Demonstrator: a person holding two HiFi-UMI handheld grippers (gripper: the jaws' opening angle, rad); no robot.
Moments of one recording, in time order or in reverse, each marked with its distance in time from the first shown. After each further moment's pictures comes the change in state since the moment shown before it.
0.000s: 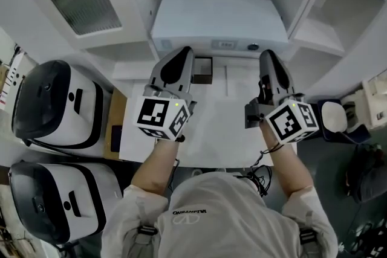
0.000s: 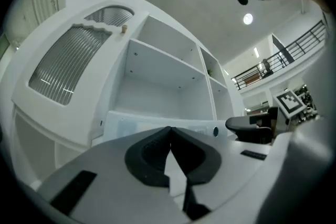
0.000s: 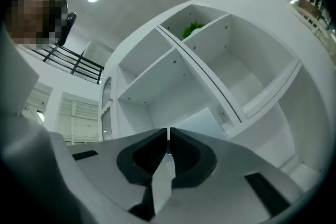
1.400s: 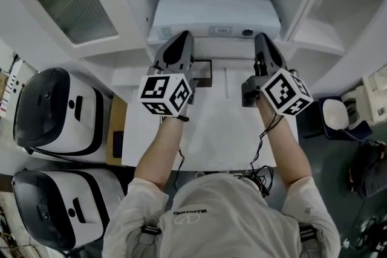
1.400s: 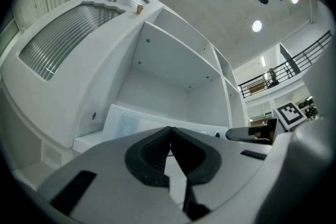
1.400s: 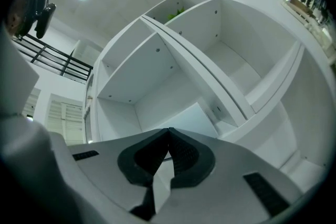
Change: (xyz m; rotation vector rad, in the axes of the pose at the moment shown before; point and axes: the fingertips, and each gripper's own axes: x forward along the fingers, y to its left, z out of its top) left arm 0.058 0.035 -0.013 -0.091 -0.026 0.017; right arm 0.058 -0.045 -0.010 0.045 0.019 -0.088
